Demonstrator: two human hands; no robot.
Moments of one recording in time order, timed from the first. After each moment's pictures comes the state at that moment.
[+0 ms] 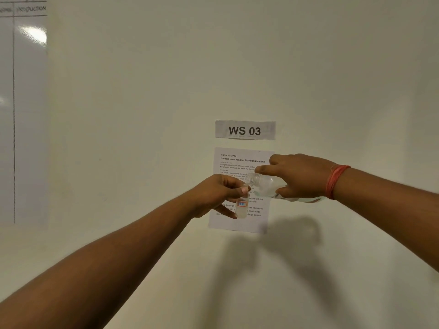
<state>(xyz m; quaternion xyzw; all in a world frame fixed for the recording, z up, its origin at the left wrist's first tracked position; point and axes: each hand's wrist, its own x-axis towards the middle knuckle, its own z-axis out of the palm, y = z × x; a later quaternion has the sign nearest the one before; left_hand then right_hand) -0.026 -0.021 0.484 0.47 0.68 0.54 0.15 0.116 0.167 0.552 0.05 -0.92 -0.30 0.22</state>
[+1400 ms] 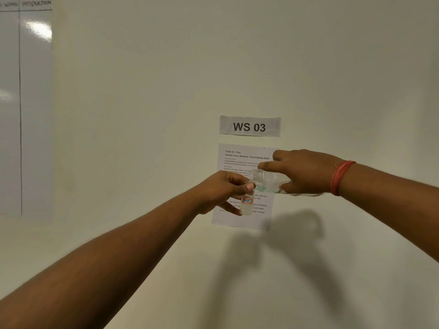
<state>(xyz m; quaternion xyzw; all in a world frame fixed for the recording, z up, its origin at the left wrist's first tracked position) -0.027 -0.019 0.482 0.46 0.69 0.54 0.15 0.112 0.167 0.554 0.04 -0.92 -0.33 0.20</state>
